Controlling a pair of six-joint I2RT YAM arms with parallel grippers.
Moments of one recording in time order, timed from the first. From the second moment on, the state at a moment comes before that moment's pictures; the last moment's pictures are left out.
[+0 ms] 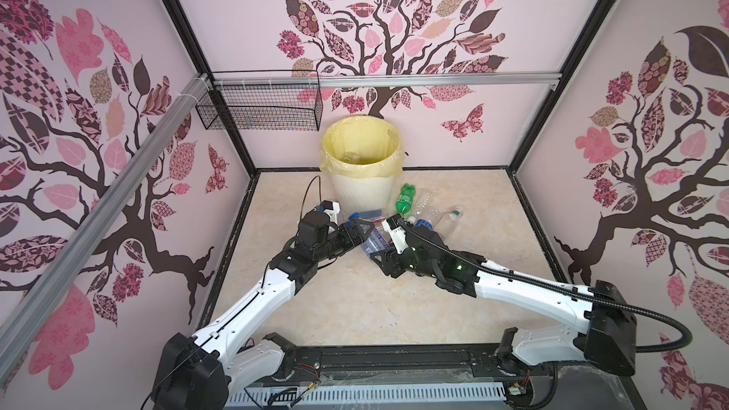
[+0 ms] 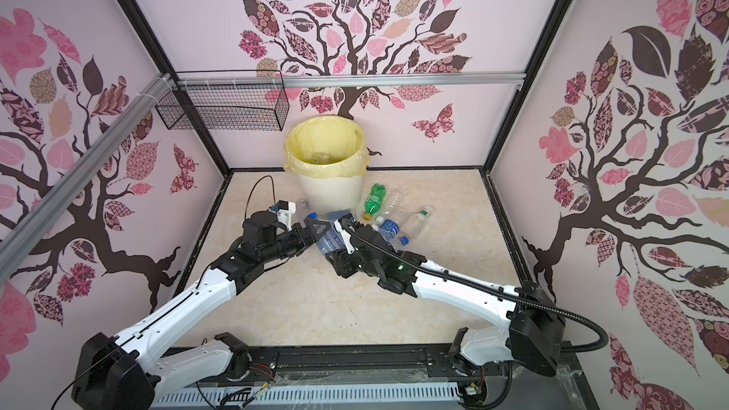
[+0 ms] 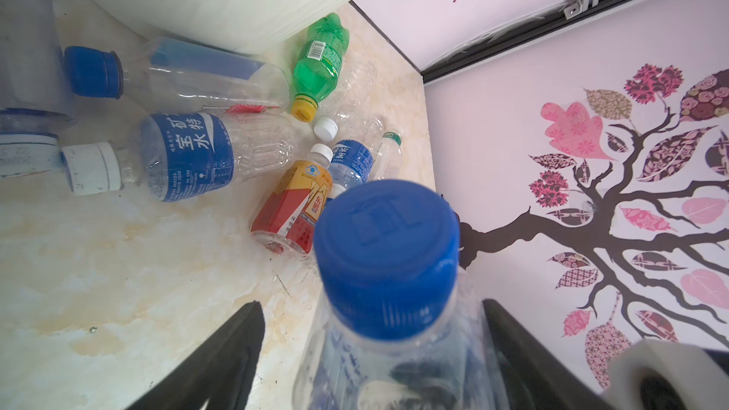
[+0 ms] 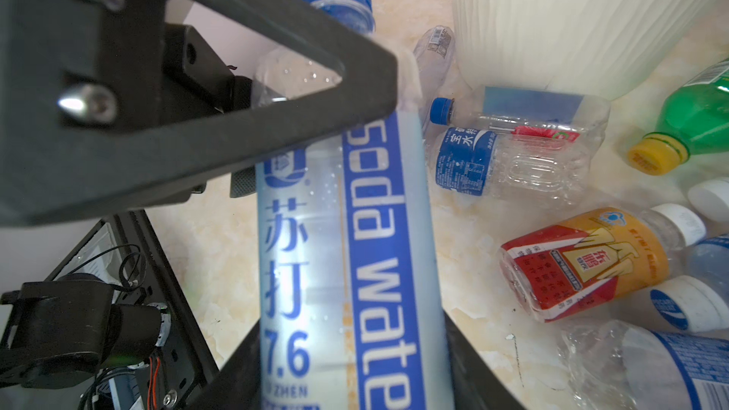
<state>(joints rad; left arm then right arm) -0.49 1.11 0.77 -0.09 0.32 -0.94 0.97 1.33 0.94 -0.12 0.02 0.42</state>
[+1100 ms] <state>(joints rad) -0.48 1.13 1.00 -0.29 0.13 -0.84 0.87 1.22 1.03 -0.29 0.05 0.37</state>
